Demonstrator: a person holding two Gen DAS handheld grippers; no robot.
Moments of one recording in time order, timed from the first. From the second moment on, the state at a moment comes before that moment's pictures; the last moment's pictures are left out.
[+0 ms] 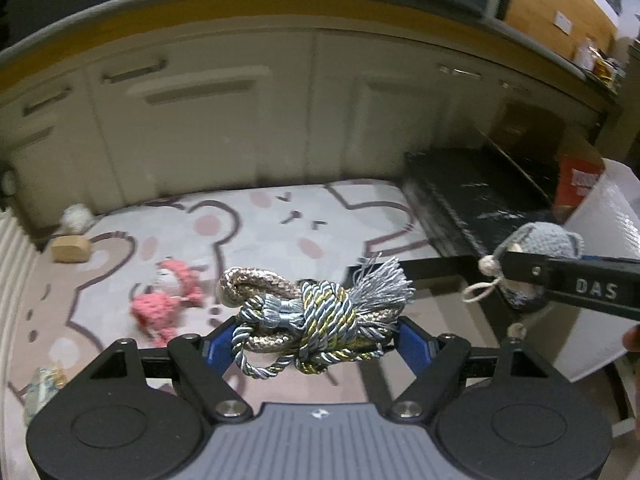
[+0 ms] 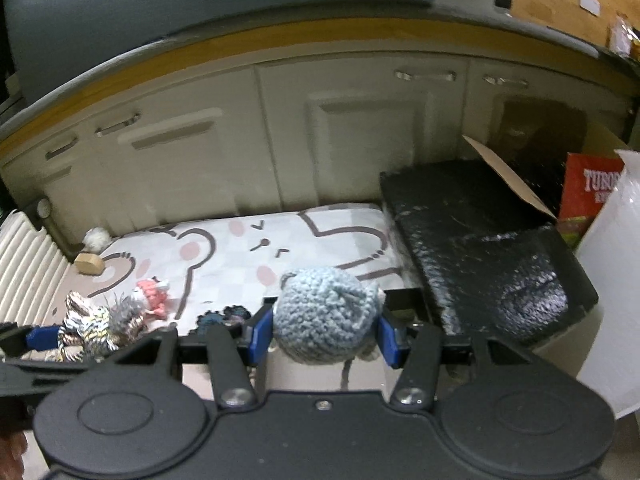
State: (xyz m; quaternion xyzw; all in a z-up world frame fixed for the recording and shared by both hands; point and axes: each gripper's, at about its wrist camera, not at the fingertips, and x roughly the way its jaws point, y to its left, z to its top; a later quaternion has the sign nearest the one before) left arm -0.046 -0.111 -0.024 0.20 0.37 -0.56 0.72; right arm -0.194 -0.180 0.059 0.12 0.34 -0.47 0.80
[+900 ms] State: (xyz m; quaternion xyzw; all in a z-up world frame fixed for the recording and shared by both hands) left arm -0.108 -0.202 -0.092 0.29 0.44 -0.61 0.58; right arm -0.218 -0.268 0.001 0.21 0.43 -0.49 0.73
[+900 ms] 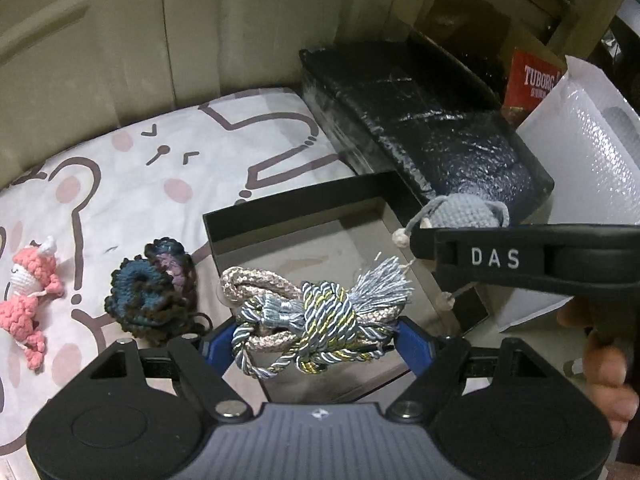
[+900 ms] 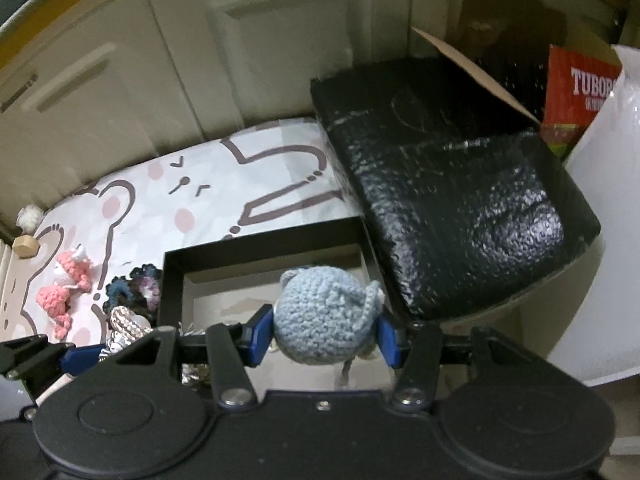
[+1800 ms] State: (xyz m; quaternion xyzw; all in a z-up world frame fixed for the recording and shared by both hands) left arm -0.103 -0.192 -0.084 0.31 0.43 -0.60 0.59; right arm -0.223 -0.262 0.017 0.20 0.43 -0.48 0.74
